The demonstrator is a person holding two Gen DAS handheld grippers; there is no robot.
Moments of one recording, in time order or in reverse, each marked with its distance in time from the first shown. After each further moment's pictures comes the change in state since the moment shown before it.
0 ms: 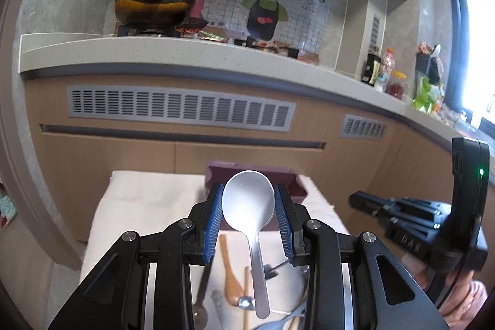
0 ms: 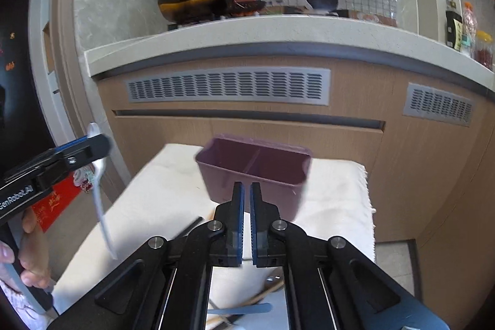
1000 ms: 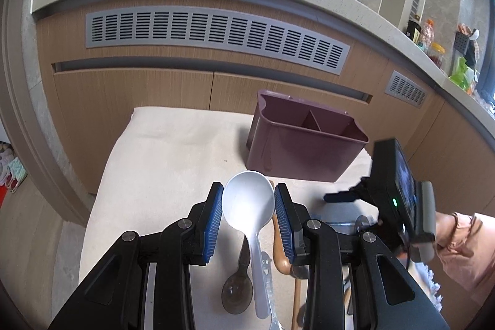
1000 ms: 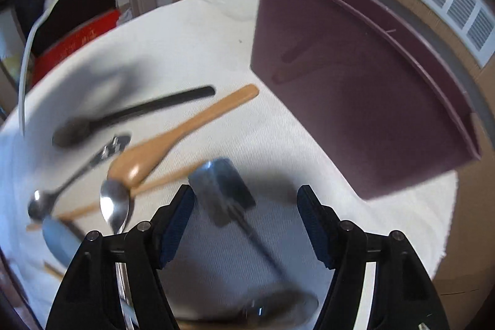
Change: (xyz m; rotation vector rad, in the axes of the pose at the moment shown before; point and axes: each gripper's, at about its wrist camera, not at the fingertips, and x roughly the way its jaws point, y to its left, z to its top) left arm 0.056 0.061 -0.056 -0.082 0.218 0.095; right arm 0.187 0.035 -0.076 -0.518 0.481 0.261
